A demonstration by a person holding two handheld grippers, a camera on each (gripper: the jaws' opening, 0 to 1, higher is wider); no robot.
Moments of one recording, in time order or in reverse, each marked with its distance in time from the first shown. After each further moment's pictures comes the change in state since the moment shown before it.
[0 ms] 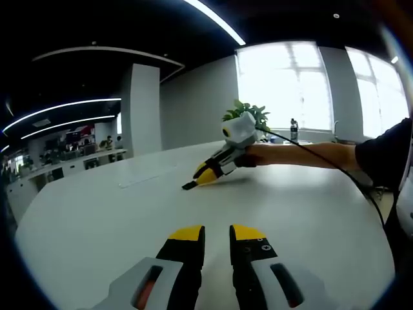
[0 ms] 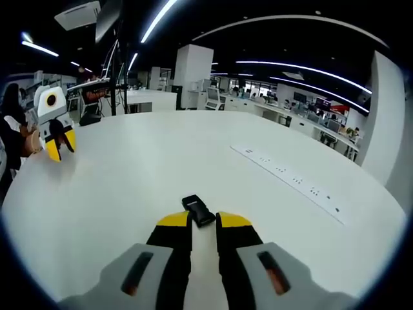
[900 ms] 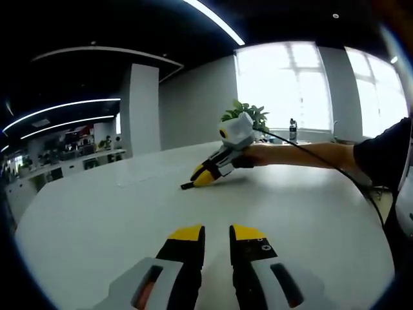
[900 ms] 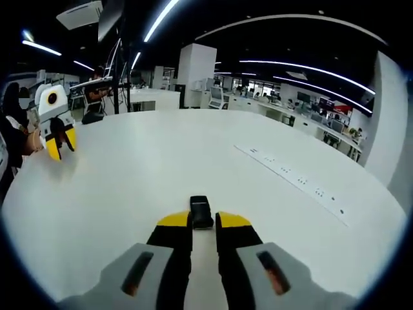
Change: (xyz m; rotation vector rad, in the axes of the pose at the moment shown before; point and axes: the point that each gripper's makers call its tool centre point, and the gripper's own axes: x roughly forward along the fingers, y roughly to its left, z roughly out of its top) left arm 0.000 -0.002 0.000 0.000 -0.001 -0.008; right arm 0.006 0.006 -0.001 -0.011 0.011 0.026
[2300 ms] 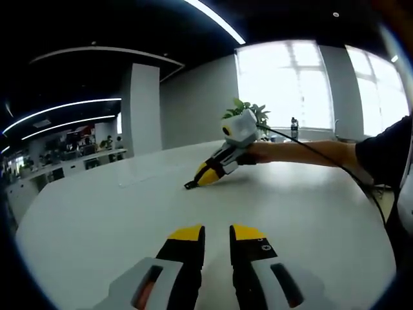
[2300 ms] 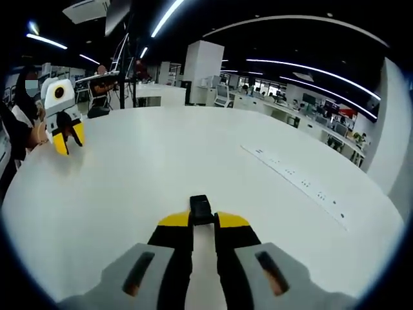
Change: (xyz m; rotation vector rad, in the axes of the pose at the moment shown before) left arm 0.001 0.003 -0.002 0.004 0.005 0.012; right arm -0.004 0.006 0.001 -0.032 0.010 0.025
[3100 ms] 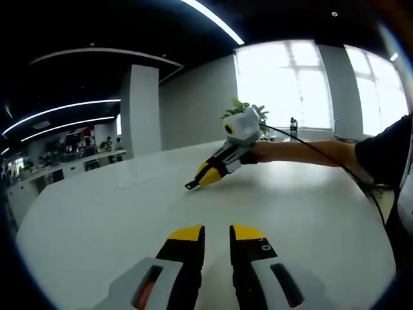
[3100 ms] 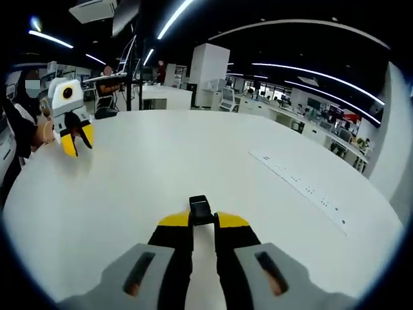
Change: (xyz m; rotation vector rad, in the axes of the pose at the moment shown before) left arm -0.001 -0.001 0.002 0.006 -0.005 -0.005; right arm -0.003 0.011 0.009 -0.034 -0.011 0.022
